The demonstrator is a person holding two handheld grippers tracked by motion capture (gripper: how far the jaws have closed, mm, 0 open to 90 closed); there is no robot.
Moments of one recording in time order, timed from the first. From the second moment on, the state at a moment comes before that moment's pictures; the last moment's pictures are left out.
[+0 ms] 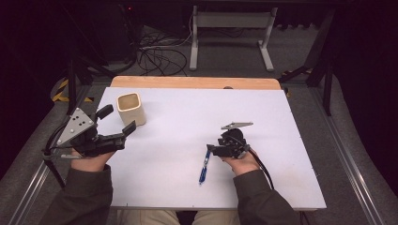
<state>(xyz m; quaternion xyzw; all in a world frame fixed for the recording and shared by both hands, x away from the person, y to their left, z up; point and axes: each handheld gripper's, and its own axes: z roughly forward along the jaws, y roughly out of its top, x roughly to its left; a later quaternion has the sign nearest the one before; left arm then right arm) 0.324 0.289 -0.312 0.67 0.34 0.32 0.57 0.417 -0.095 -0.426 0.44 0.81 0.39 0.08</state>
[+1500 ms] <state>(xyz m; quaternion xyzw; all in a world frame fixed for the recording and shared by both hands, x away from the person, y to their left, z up) 0.324 0.284 -0.313 0.68 0.34 0.32 0.57 0.419 -0.060 -0.444 0.40 0.86 0.30 0.11</state>
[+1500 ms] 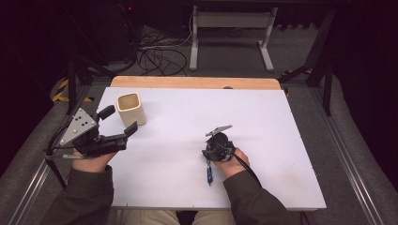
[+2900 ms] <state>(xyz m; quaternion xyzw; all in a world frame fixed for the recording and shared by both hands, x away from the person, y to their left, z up) 0.334 0.249 -0.338 0.71 0.32 0.28 0.56 0.401 -0.074 -0.393 0.33 0.79 0.48 0.18</state>
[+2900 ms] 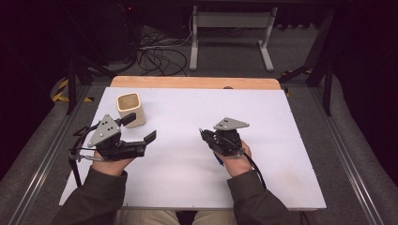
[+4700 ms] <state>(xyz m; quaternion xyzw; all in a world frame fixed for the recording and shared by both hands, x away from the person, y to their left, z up) 0.348 0.168 -0.404 0.71 0.25 0.13 0.64 0.349 -0.063 -0.361 0.21 0.66 0.68 0.25</state>
